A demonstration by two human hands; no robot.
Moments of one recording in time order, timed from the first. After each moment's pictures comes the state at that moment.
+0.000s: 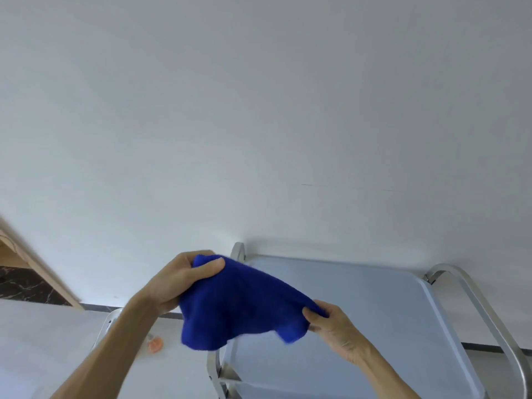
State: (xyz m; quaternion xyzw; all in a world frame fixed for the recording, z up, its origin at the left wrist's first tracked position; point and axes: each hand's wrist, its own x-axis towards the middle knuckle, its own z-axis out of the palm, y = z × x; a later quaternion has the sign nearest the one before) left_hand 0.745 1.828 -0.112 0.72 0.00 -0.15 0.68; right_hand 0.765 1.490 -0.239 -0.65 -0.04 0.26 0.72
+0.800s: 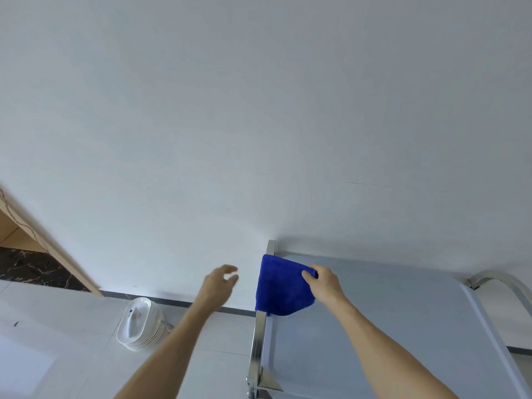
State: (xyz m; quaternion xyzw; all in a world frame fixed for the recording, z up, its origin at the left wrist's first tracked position) left_hand 0.818 1.896 -0.260 0.88 0.15 -0.07 0.44; right_hand 0.872 1.630 -0.255 -0.89 0.07 0.15 0.42
